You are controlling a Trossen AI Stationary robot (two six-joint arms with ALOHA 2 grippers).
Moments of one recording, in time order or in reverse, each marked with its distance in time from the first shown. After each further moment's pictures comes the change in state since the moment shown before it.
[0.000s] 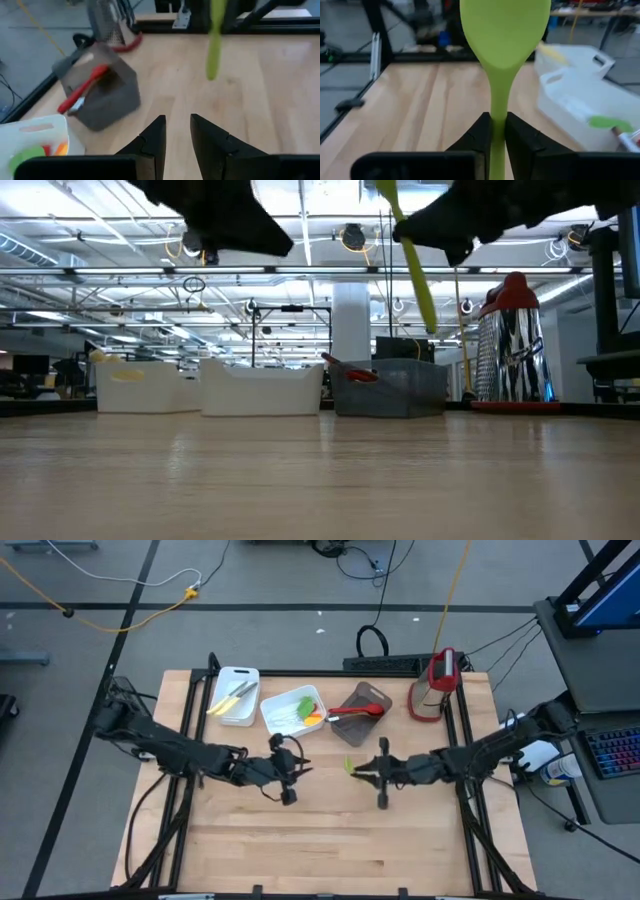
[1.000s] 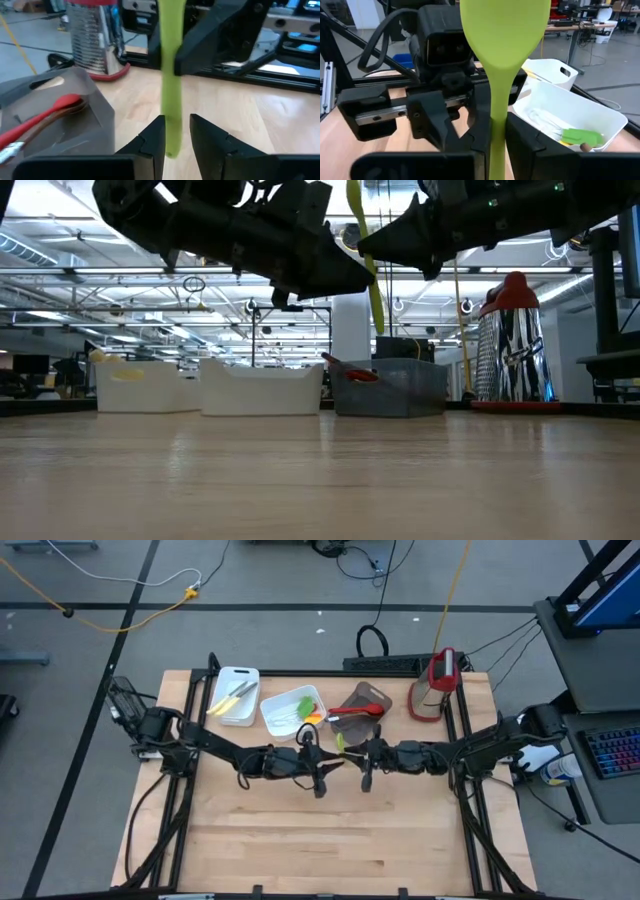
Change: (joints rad) left arm 0.153 0.376 0.008 0.654 0.184 0.027; right arm -0.143 0.139 0.001 0.260 -0.003 -0.018
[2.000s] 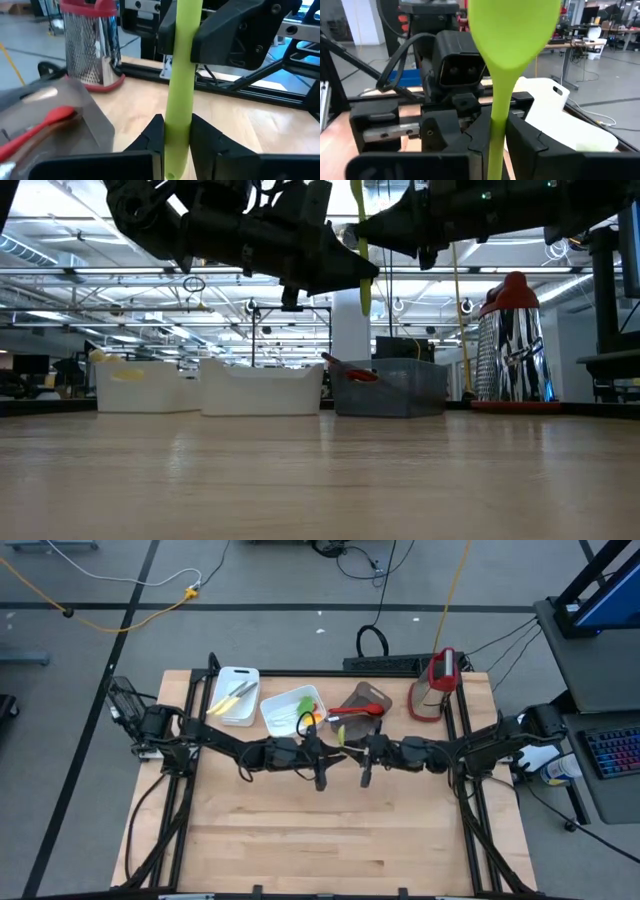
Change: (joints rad) left arm 0.063 0.000 0.000 0.070 0.113 -0.013; right arm -0.020 -0.001 0.001 0.091 0.003 -0.045
